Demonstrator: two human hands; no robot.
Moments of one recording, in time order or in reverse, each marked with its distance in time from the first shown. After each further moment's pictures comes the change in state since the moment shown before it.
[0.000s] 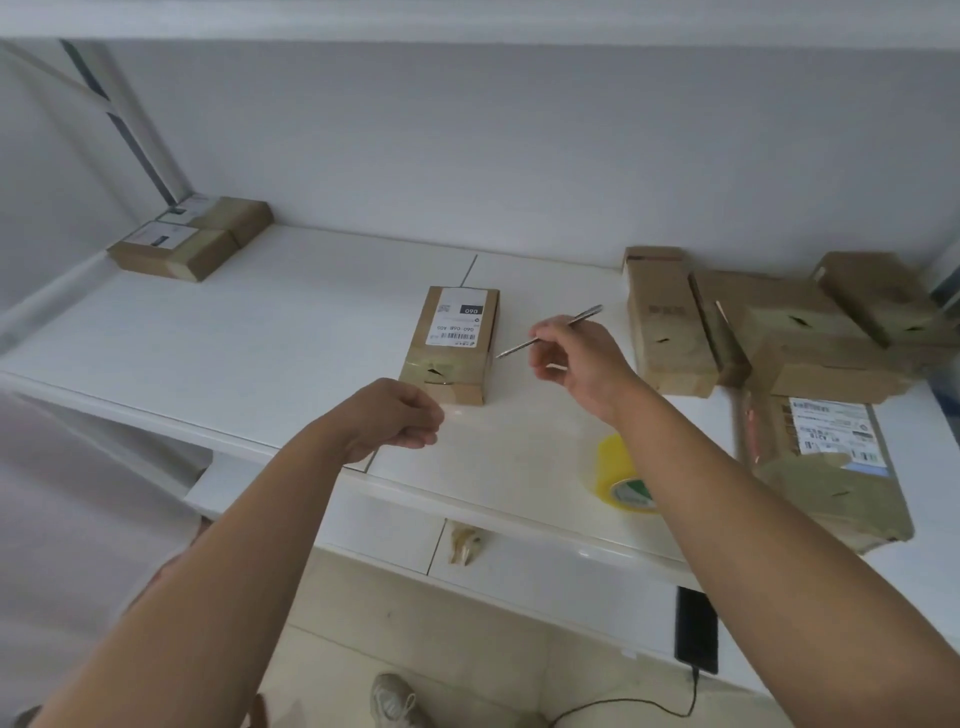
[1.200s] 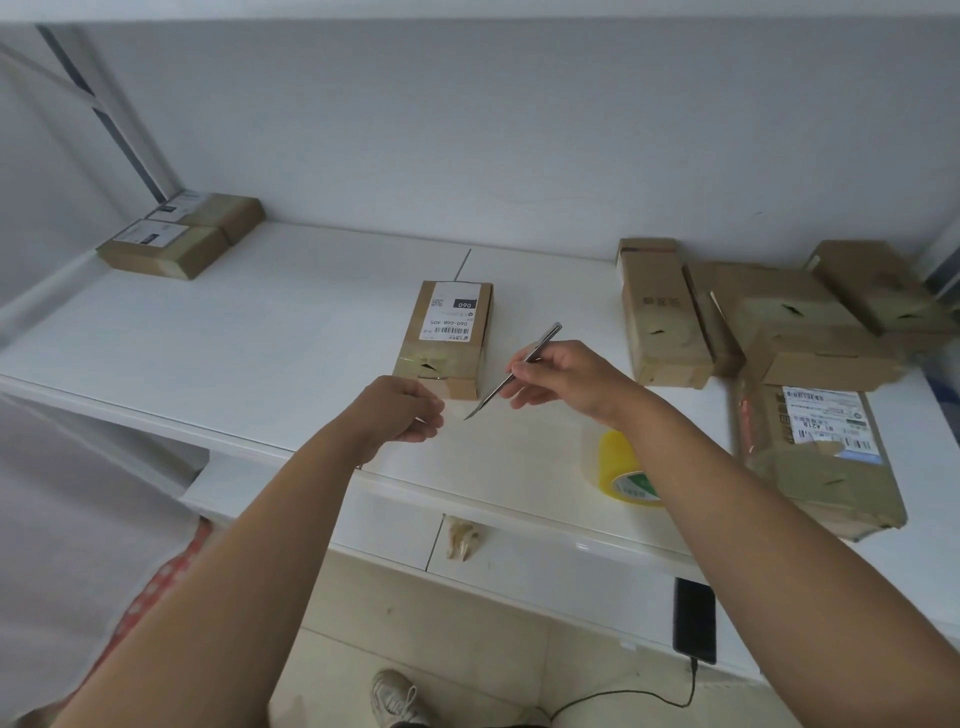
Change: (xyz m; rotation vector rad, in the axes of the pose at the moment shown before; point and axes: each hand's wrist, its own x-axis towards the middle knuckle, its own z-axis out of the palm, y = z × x) left_hand 0.005 -0.002 0.016 0.004 0.120 0.007; right_hand -0.014 0.015 -0.013 -0.420 -0.291 -0.028
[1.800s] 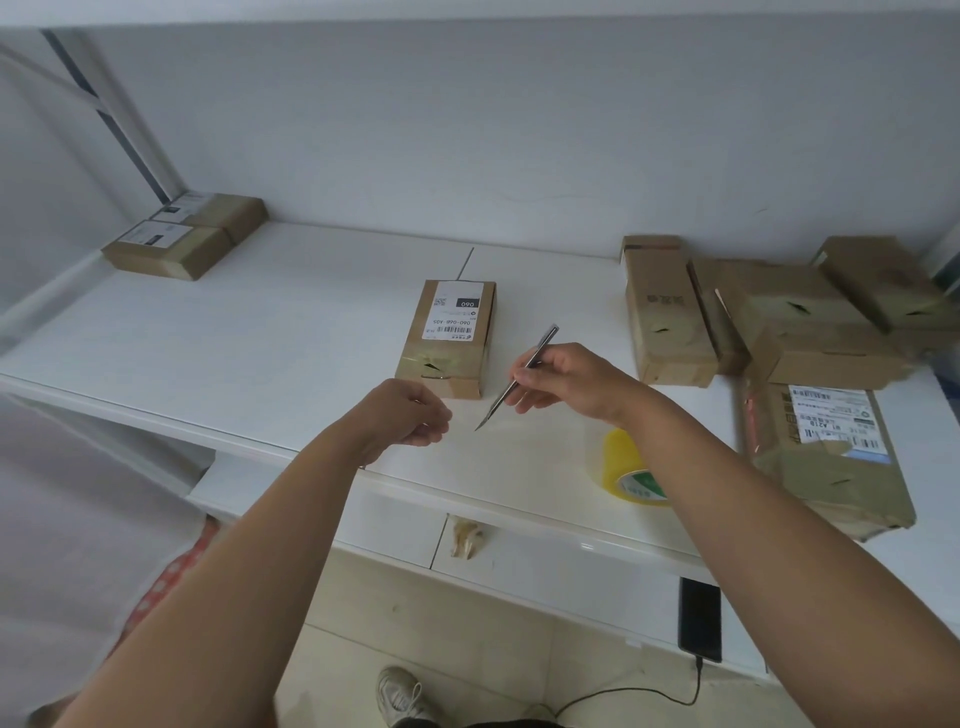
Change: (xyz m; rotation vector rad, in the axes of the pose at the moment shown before) left_hand 0.001 -0.002 0.001 0.046 -0.040 -0.019; right_hand 0.003 0.005 -0.004 -0.050 -0.057 0.020
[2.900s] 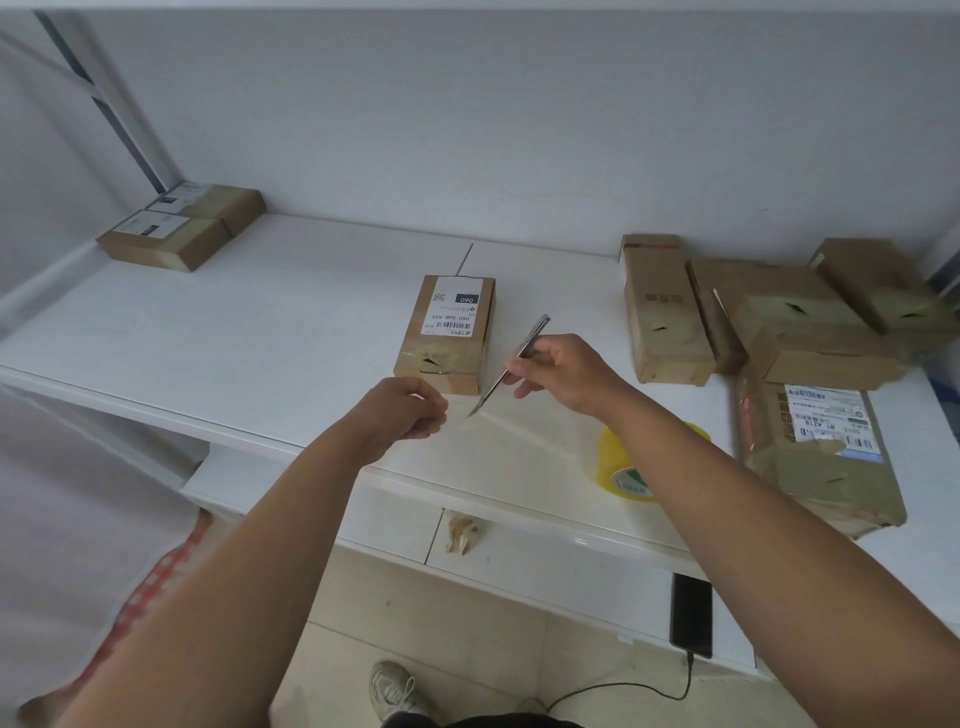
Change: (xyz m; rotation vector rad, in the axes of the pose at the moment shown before) left_hand 0.005 -0.009 0.005 -0.129 0.025 0.027; right_hand 0.009 0.001 0.009 -0.085 0.182 -0.050
